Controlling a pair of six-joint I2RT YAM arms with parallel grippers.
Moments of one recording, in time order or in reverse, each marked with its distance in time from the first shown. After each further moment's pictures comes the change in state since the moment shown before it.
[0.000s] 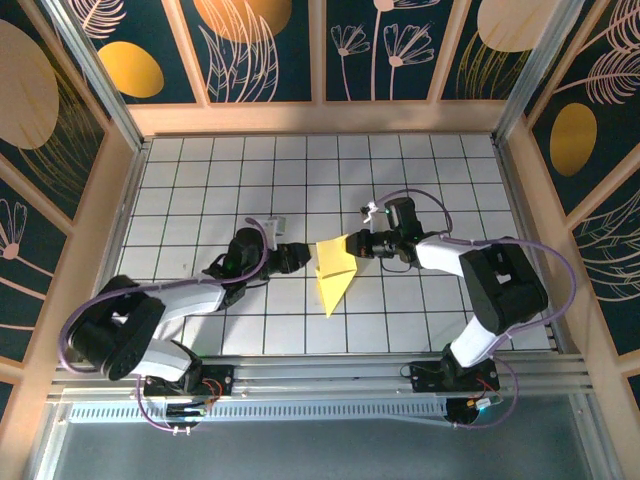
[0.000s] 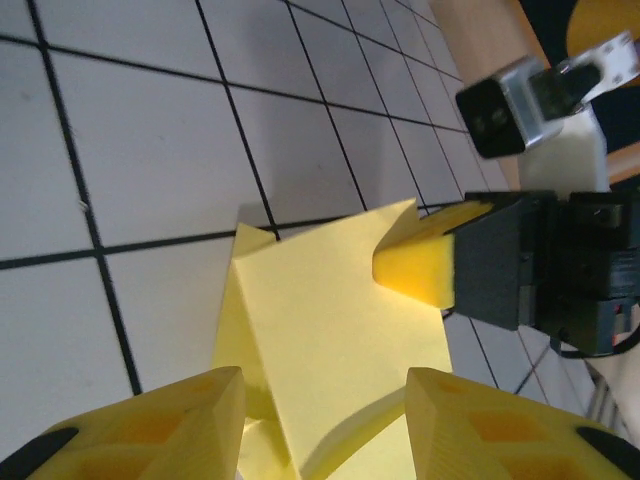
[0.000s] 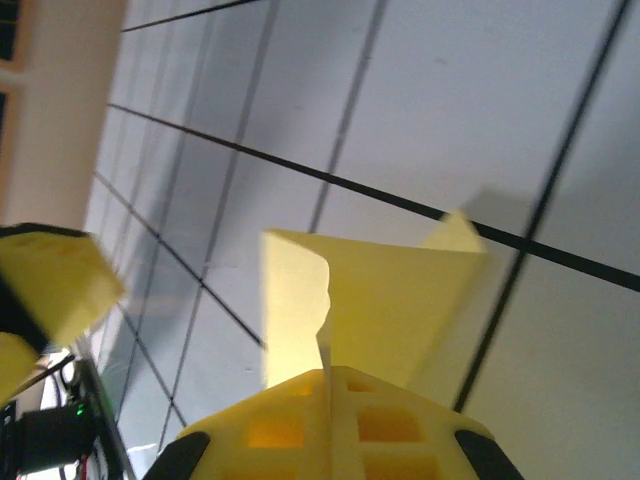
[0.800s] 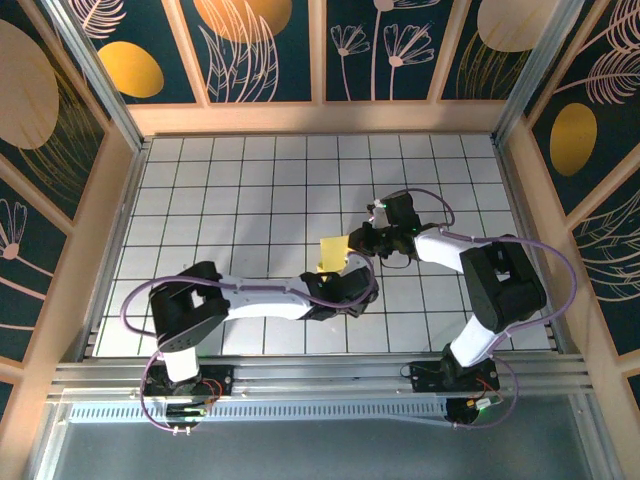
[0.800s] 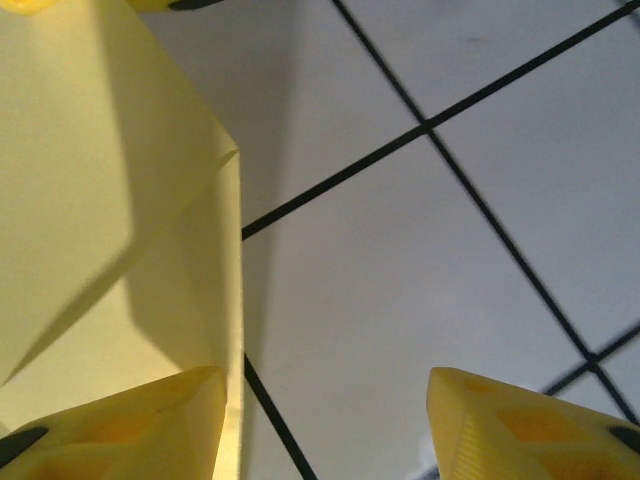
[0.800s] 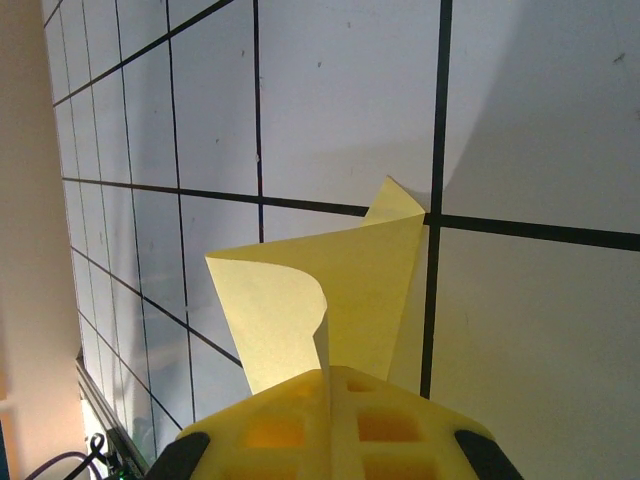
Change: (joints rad) left arm -0.587 0.447 0.618 -0.750 -0.634 0.122; right arm -0.001 0.007 0.076 -0.150 0.077 0.196
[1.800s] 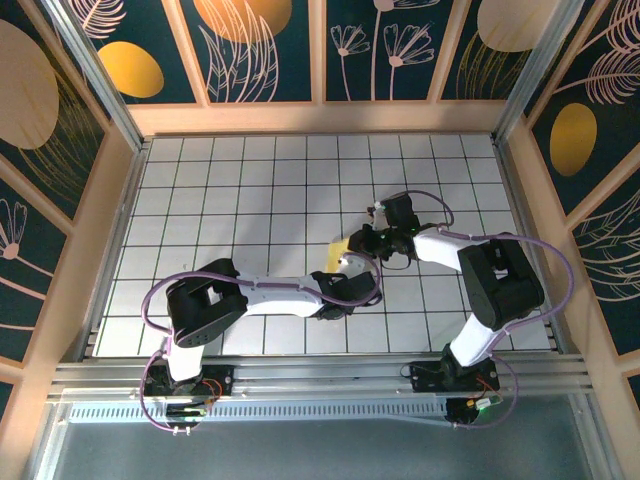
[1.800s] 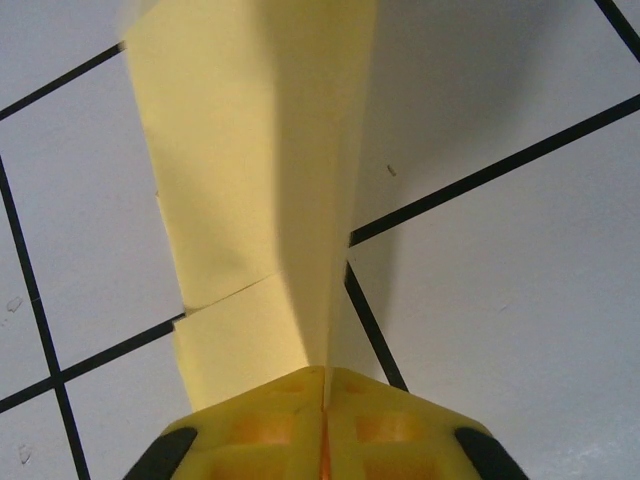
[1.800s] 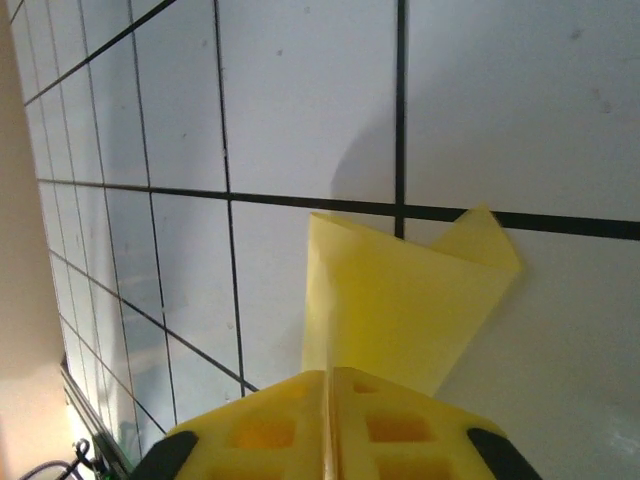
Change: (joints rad) left arm 0.000 0.077 0.052 -0.151 -0.163 -0.070; right arm -0.001 0.018 0.002 -0.030 0.029 -0.004
